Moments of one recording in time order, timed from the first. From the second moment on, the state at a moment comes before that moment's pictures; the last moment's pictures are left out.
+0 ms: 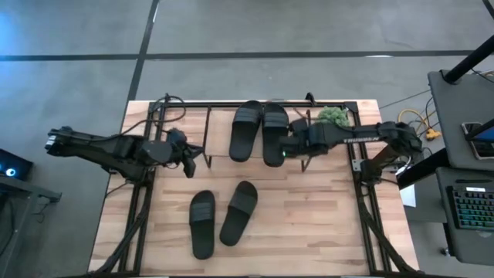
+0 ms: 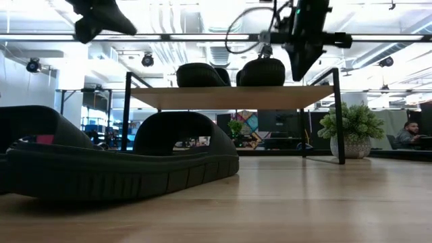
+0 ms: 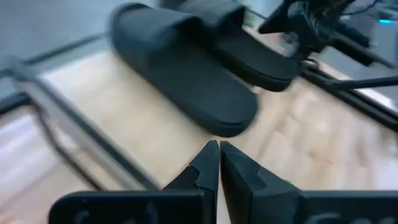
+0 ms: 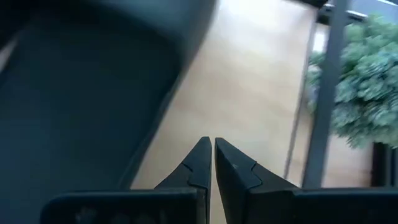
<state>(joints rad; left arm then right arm) -0.18 0.81 0.86 -0.59 -0.54 -0.65 -0.03 1.59 1.41 -1.27 0.54 1.24</state>
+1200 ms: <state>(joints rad) -0.16 0.48 0.60 -0.88 -0.65 -1.01 -0.20 1.64 1.41 -1.01 0.44 0.99</state>
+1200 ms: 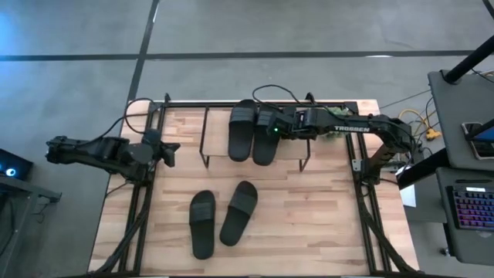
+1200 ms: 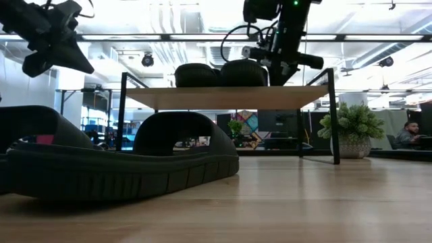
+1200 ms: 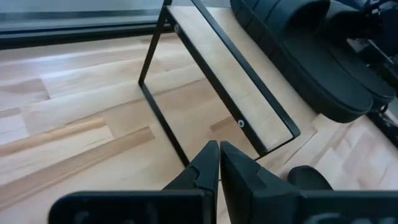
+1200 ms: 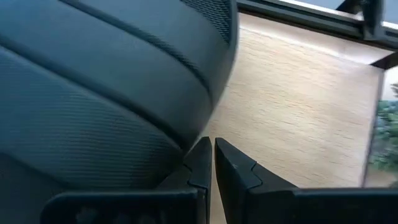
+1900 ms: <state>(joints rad) -0.16 0.47 0.25 -0.13 -0.68 -0.95 0.01 1.51 1.41 -1.15 0.61 1.13</state>
